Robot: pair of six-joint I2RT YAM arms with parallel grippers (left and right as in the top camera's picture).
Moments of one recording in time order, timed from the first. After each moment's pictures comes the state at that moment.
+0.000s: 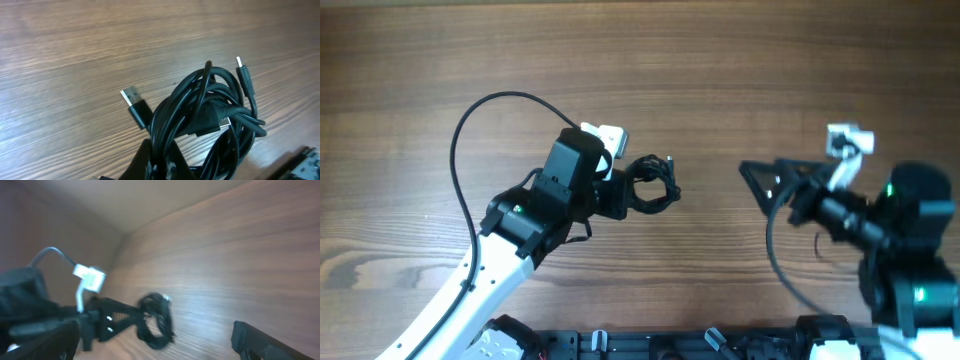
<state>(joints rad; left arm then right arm) -0.54 1.18 0.95 -0.64 0.20 -0.35 0.01 0.79 0.90 -0.58 -0.74 0.48</state>
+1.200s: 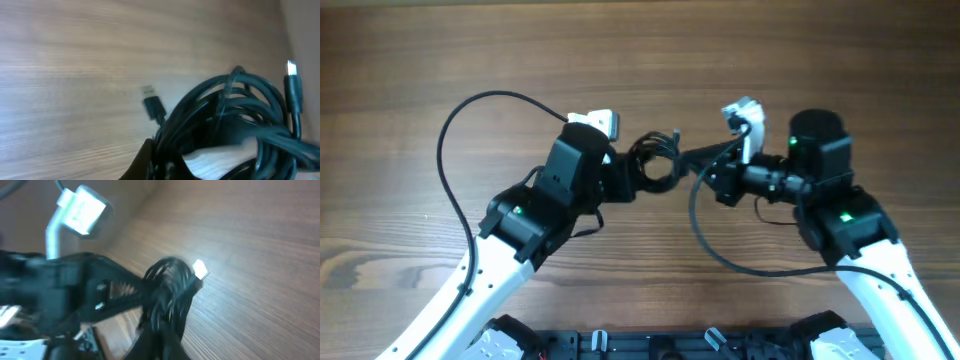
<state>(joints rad) -0.57 1.18 1.00 -0.59 0.08 -0.62 0.31 1.08 0.89 -0.32 -0.76 0.27</state>
